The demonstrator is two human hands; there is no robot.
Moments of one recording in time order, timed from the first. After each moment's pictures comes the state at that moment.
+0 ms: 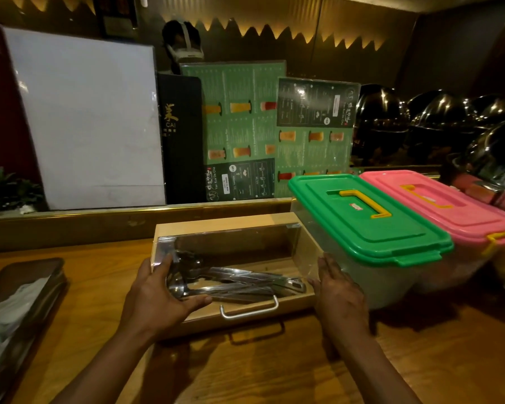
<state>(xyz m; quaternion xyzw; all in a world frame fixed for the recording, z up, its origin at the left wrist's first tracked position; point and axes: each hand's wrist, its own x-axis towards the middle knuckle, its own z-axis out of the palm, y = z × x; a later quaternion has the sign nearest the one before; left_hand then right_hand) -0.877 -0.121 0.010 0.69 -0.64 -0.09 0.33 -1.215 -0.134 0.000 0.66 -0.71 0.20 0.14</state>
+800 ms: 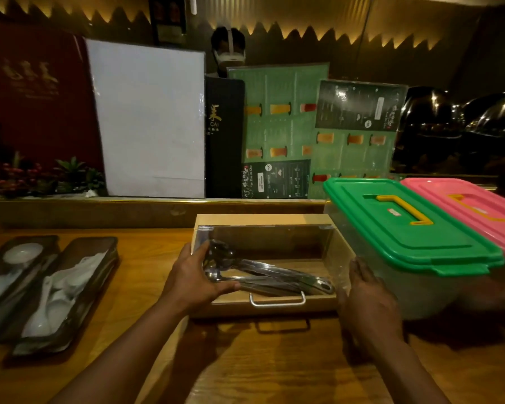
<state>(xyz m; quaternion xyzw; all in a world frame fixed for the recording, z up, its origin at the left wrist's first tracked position) -0.872 -0.120 0.015 0.69 -0.63 -0.14 0.33 -1.204 -0.115 0.032 0.66 -0.74 0.11 0.05</state>
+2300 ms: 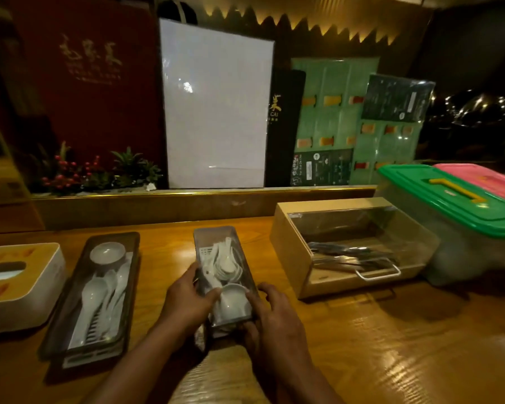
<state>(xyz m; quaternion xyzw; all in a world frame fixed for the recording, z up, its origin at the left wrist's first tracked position) -0.628 -0.053 -0.024 0.66 -0.52 -0.36 0.40 -0.815 -0.007 -0.033 0.76 -0.61 0.21 -0.06</state>
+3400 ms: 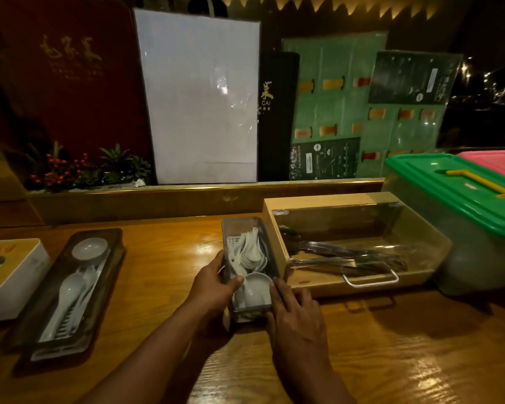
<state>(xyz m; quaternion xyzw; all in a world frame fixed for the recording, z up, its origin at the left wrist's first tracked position) -0.726 -0.099 -0.032 0.61 -0.50 -0.45 0.43 -0.906 -0.035 -0.053 0.77 -0.62 0.16 0.07</state>
